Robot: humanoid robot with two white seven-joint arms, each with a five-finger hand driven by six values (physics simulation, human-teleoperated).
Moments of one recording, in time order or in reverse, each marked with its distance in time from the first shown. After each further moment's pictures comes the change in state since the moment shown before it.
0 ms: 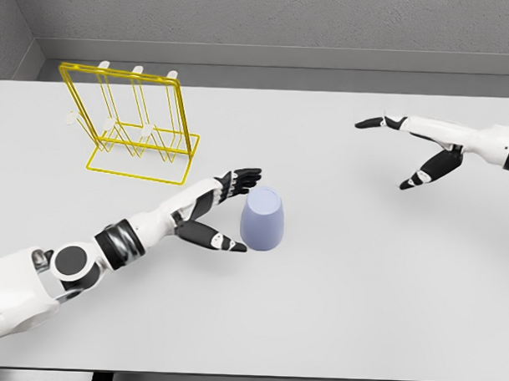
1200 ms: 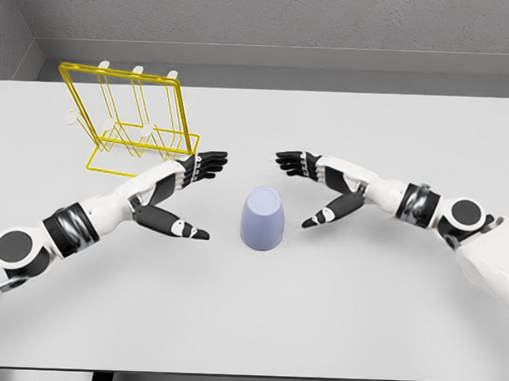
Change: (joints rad) left arm -0.104 0.204 -0.062 -0.123 0.076 -0.005 0.000; right arm 0.184 0.264 0.027 0.015 -0.426 0.238 0.000
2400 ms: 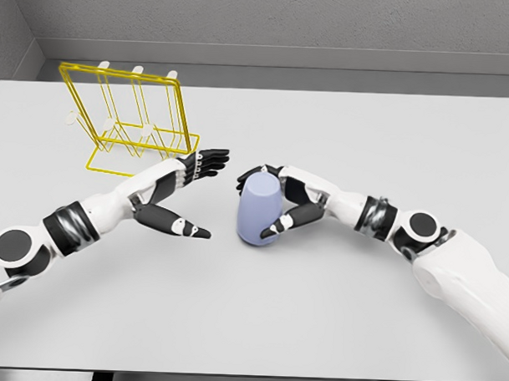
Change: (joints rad) left arm -0.014 0.012 -0.015 -0.001 0.012 -0.029 -0.002; right arm 0.051 0.142 0.007 -0.015 -0.064 0.002 0.000
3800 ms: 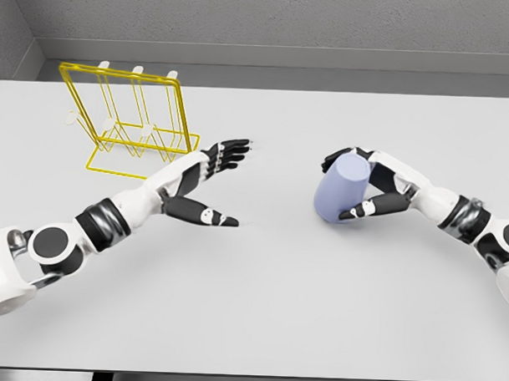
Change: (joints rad) left arm -0.015 -0.097 -0.004 -0.001 0.015 0.064 0.101; right arm 0.078 -0.233 -0.113 -0.037 -0.049 -0.154 0.000
